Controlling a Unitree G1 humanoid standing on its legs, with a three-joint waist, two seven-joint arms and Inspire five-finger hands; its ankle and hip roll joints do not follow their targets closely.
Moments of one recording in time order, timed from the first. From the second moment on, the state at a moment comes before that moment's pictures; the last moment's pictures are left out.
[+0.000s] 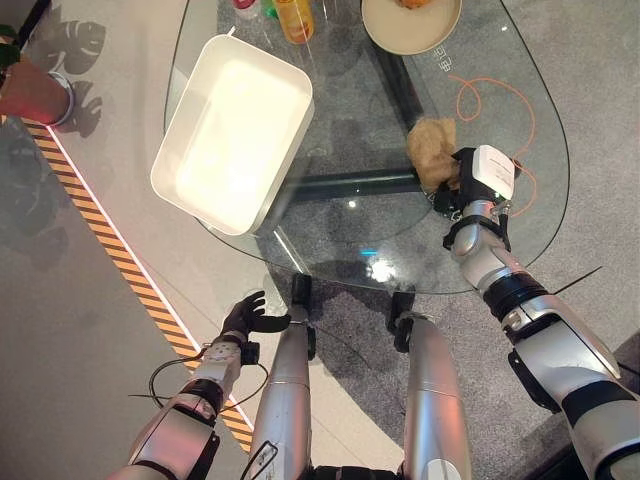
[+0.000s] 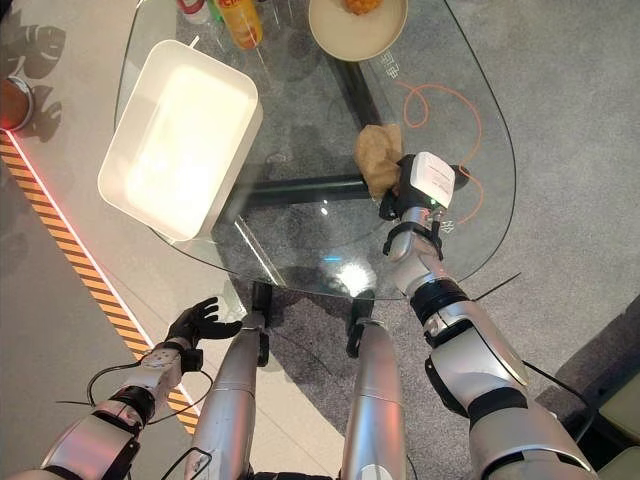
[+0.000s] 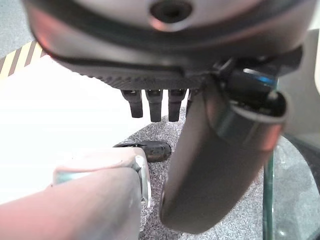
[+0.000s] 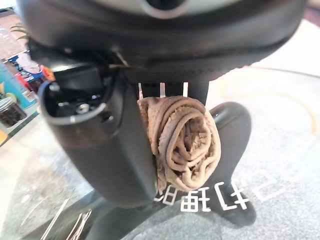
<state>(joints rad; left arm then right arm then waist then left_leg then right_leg) -0.51 0.30 -0.35 1.17 -0.49 -0.11 0.06 -1.01 -0.45 0.58 0.89 -0.22 0.26 -0.45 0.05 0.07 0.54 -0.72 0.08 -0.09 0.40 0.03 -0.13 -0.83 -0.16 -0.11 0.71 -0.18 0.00</state>
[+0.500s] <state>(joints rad) -0.51 0.30 -0.38 1.15 -0.49 -0.11 0.06 -1.01 -0.46 0.68 0.80 -0.32 0.20 -0.28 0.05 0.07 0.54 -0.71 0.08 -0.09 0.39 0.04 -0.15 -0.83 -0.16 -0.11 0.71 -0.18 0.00</state>
